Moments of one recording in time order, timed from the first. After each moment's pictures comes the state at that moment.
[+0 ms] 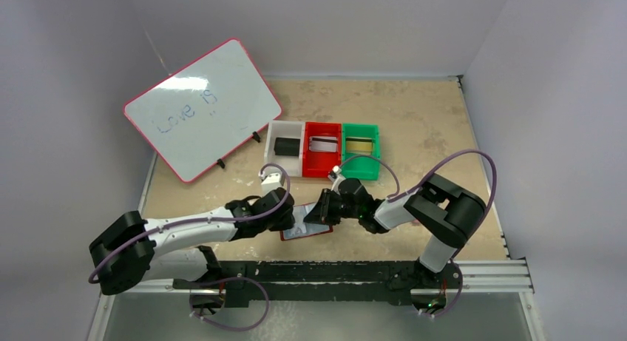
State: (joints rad) left arm -1.00 1.21 0.53 -0.28 -0.29 -1.00; right arm 0.87 1.70 0.45 0.66 -0.31 1.07
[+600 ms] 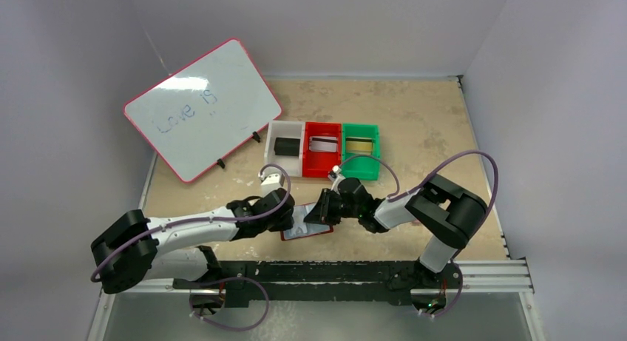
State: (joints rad) left arm -1.00 1.20 0.52 -0.30 -0.31 -1.02; right arm 0.87 1.69 0.46 0.63 -0.30 1.07
